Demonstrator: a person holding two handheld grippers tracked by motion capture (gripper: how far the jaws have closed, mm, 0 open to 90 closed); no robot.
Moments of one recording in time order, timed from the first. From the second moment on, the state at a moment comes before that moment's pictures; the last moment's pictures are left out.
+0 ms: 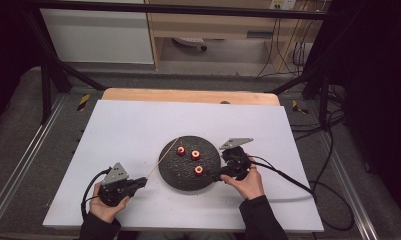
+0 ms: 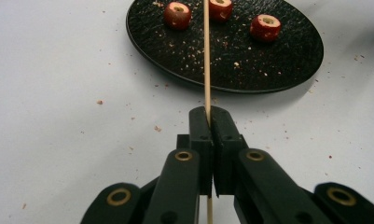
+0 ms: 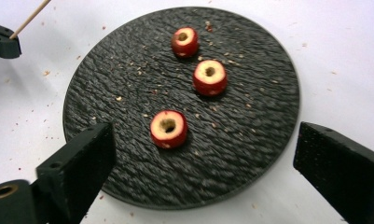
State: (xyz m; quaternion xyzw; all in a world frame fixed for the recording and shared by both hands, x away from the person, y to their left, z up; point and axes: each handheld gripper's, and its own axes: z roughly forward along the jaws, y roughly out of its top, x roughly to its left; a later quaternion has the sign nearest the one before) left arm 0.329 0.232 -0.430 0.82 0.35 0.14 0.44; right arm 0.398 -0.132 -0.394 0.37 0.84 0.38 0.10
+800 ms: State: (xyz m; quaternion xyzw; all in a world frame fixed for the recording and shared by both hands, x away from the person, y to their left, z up) left arm 0.331 0.229 -0.430 0.82 0.35 0.14 0.43; right arm 0.429 -0.076 -0.404 0.32 0.91 0.26 0.03
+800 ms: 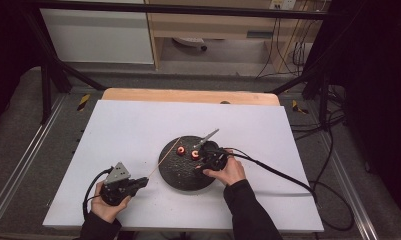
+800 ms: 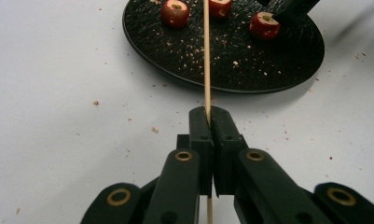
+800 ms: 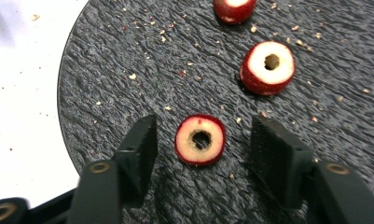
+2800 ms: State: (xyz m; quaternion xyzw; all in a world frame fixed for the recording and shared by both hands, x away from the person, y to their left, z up) left arm 0.328 0.224 -0.430 0.82 0.34 0.14 0.44; right arm 0.424 -0.102 -0.374 0.39 0.85 0.36 0.02
